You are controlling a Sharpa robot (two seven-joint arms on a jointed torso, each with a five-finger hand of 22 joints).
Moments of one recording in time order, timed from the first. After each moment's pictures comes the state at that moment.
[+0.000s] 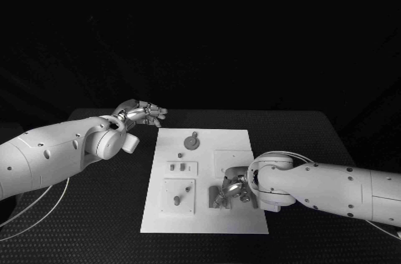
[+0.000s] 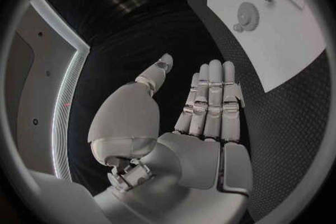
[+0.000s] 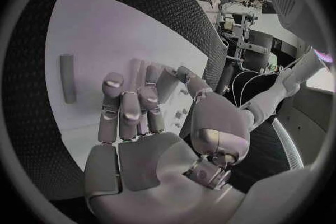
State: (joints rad) left arm 1.28 -0.78 -0.15 1.18 -0.25 -0.20 0.20; left_hand 1.02 -0.14 0.43 -0.21 0.06 0.83 0.19 0.34 0.42 1.15 0.12 0.08 0.35 0.95 0.04 0.86 0.37 0.02 1.00 -0.06 0.08 1.16; right arm 1.21 -0.65 -0.25 1.55 -1.05 0.10 -0.52; right_hand 0.70 -0.11 0.51 -0.18 0.38 1.07 0.07 0.27 0.66 1.13 -0.04 1.43 0.97 1.16 -0.14 1.65 0.83 0.23 1.14 -0.06 1.01 1.31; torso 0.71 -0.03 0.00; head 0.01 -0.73
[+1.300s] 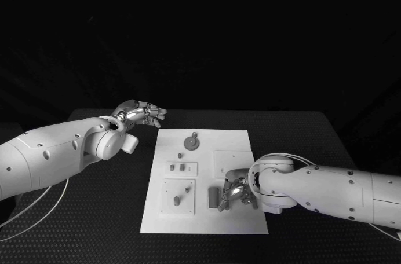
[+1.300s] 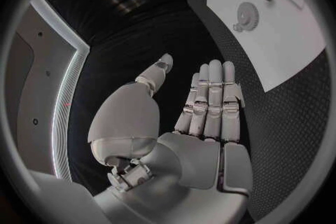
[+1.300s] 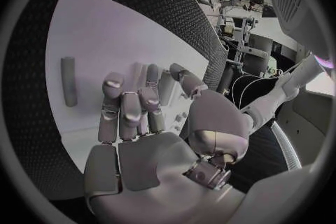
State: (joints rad) left arm 1.28 -0.78 -0.15 1.18 -0.25 -0.20 0.20; left_hand 1.02 -0.14 0.43 -0.21 0.06 0.83 0.19 0.34 0.43 1.15 0.12 0.08 0.35 0.95 0.04 0.86 0.37 0.02 1.00 -0.06 0.08 1.16; right arm 1.20 -0.66 -0.24 1.55 -1.08 0.12 -0.51; right_hand 0.80 -0.17 0.52 -0.24 0.38 1.09 0.06 0.28 0.65 1.16 -0.04 1.42 0.99 1.18 -0.14 1.64 0.83 0.23 1.16 -0.06 1.01 1.29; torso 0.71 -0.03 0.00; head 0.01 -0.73
